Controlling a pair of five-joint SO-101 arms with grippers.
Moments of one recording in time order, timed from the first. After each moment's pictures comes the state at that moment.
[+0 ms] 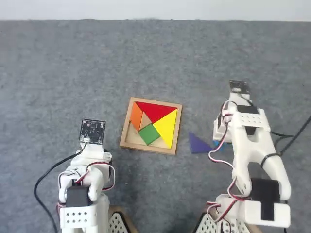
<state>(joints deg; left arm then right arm) -9.7 -103.2 97.1 72.0 -3.9 1.6 -7.7 40.4 58.7 -3.5</state>
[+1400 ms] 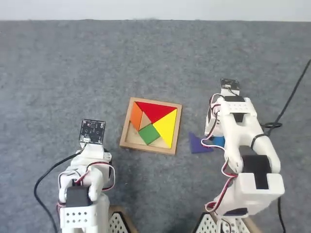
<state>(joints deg) -9.7 -103.2 97.1 72.0 -3.9 -4.4 8.4 29.5 60.7 -8.7</state>
